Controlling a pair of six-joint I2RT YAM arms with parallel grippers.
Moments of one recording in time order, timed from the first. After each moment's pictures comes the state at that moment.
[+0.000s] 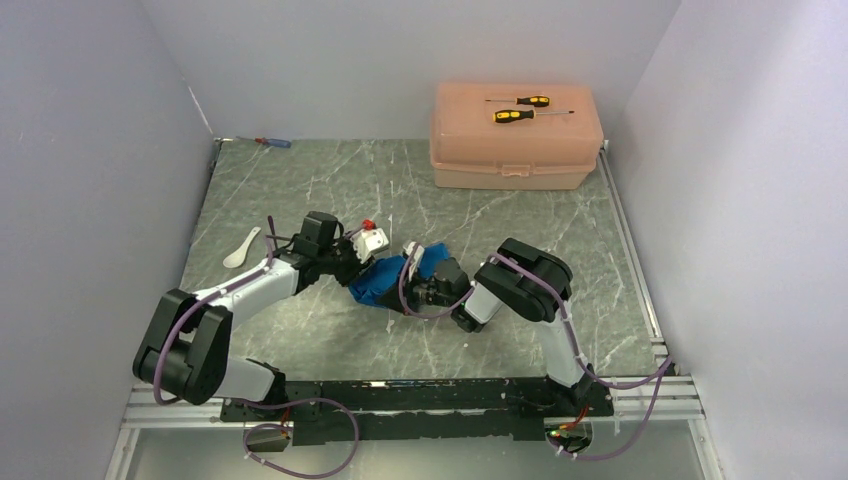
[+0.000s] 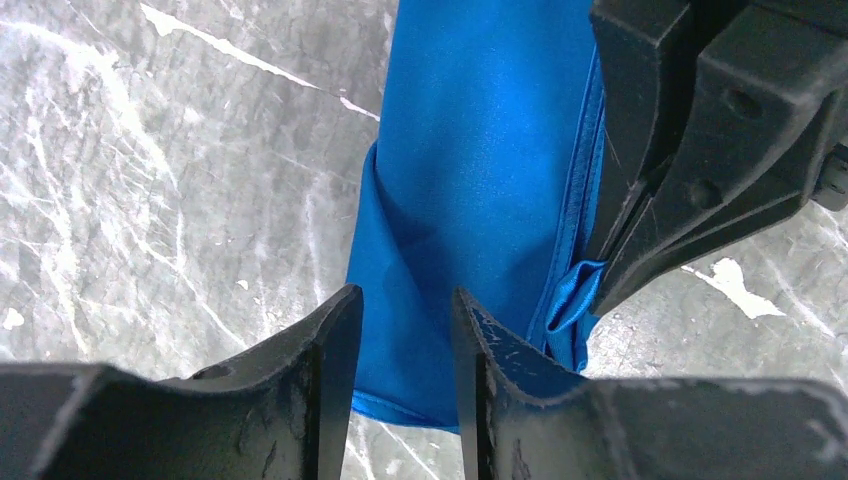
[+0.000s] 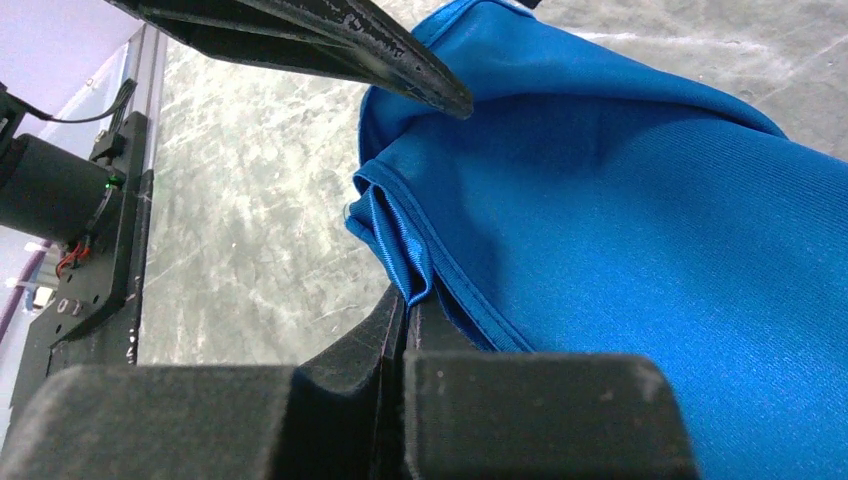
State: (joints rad) left arm -0.40 1.38 0.69 -0.10 0.42 0.58; right arm 0.85 2.11 0.66 1.26 -0.49 0.44
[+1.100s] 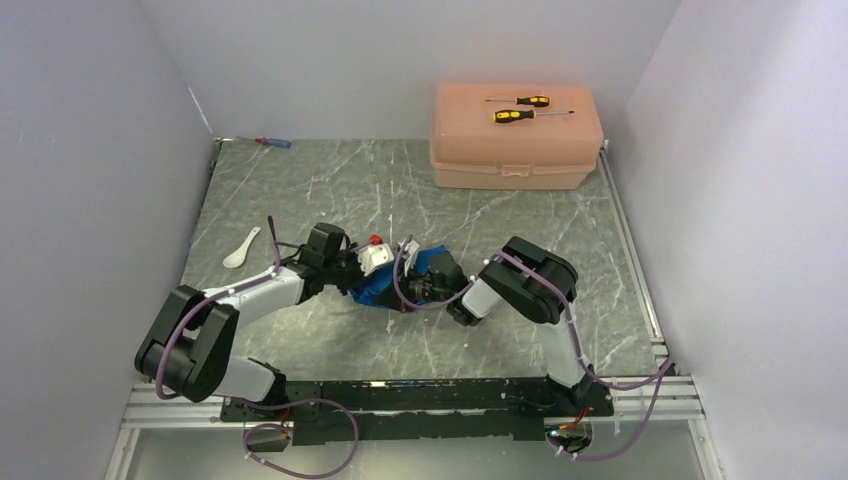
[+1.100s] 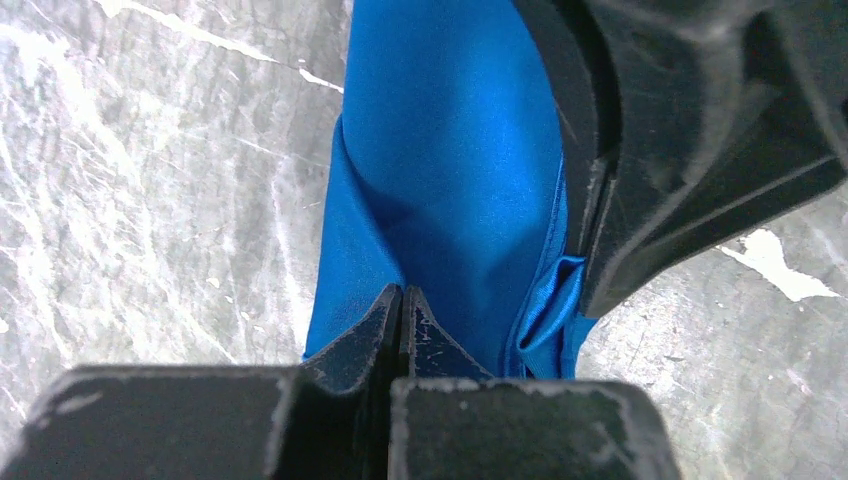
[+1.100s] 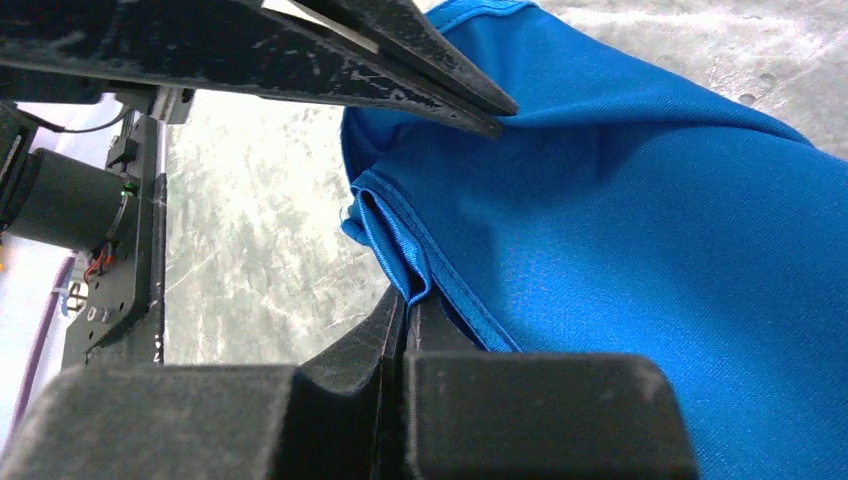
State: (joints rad) left arm -0.46 1.40 0.62 -0.02 0.33 0.65; right arm 0.84 2.09 0.70 1.12 -0.51 0.48
